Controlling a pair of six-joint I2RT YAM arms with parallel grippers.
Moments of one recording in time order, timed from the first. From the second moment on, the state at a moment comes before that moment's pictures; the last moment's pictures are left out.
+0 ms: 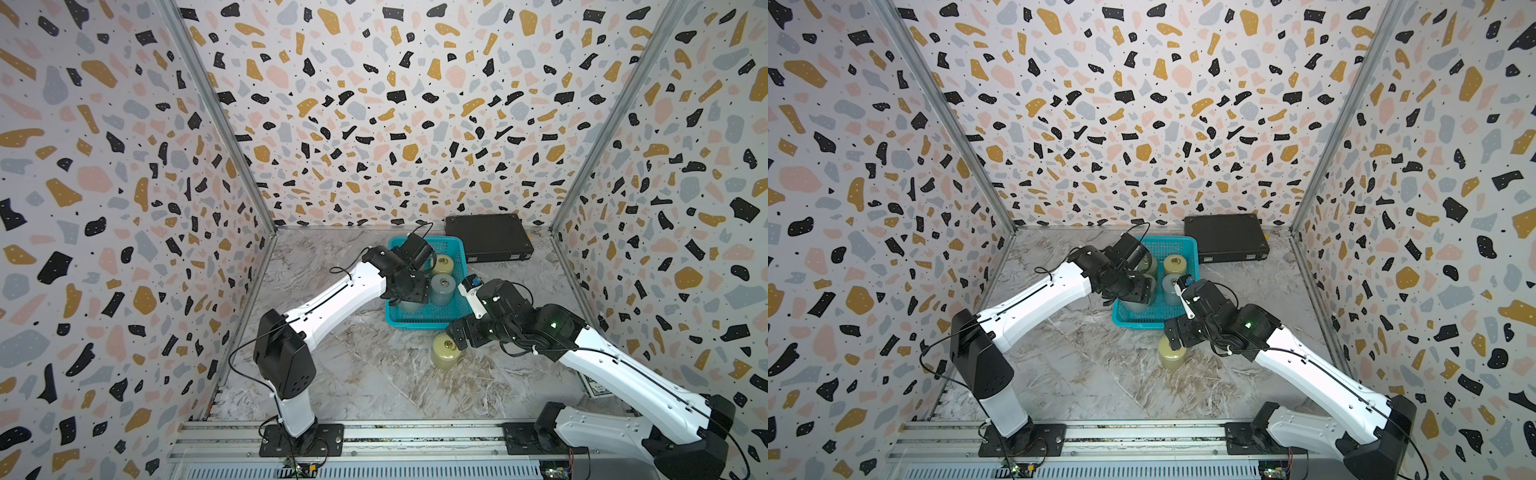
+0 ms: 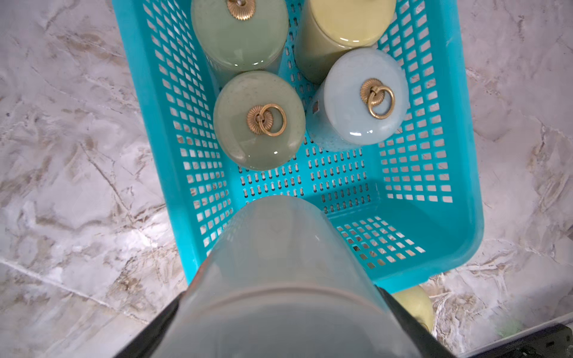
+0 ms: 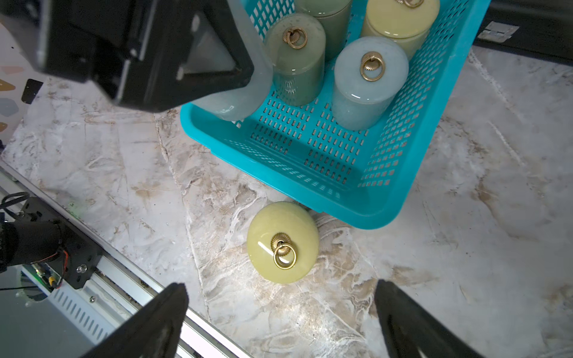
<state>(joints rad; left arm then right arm) -0.77 1.74 1.68 -1.07 -0.09 -0.52 0.85 1.10 1.12 -0.91 0.04 0.37</state>
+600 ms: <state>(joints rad) -1.00 1.43 1.29 -1.05 -0.19 -0.76 0.85 1.05 1.07 -0.91 -0.05 0.38</state>
